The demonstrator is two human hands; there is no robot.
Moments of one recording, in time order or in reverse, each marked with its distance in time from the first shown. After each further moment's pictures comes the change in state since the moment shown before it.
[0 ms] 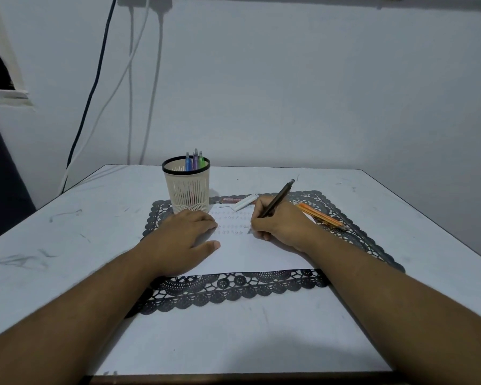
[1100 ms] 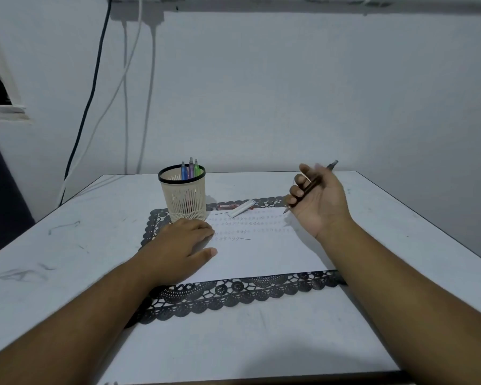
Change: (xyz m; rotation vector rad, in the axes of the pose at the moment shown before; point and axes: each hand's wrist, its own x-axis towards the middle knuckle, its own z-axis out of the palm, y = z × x) left_hand -0.001 0.003 -0.003 0.013 -0.051 -0.032; right_hand 0.002 -0.031 -0.048 0.938 0.381 -0.096
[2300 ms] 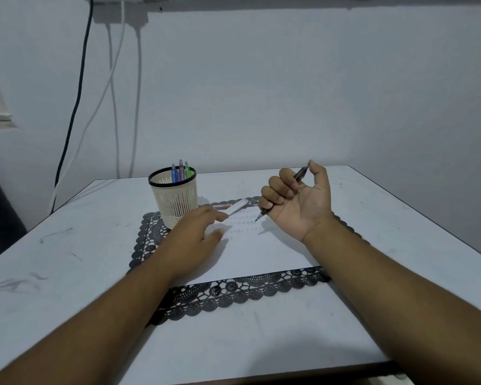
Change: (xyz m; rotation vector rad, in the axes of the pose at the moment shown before) left_hand 0.022 0.038 -0.002 -0.363 0.249 0.019; right_hand -0.017 0.012 0.008 0.158 -0.308 0.157
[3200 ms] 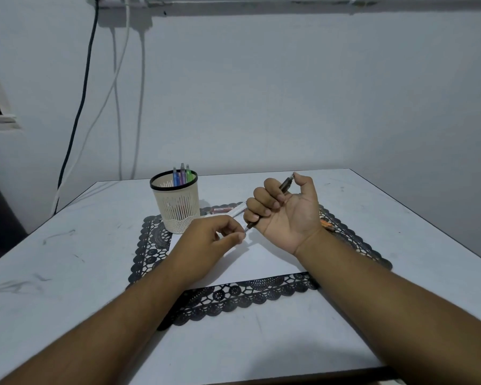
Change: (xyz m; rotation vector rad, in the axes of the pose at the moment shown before) left_hand -0.004 0.027 0.004 -0.343 0.026 -0.005; right_hand -0.002 0.025 0.005 0.011 -0.152 0.089
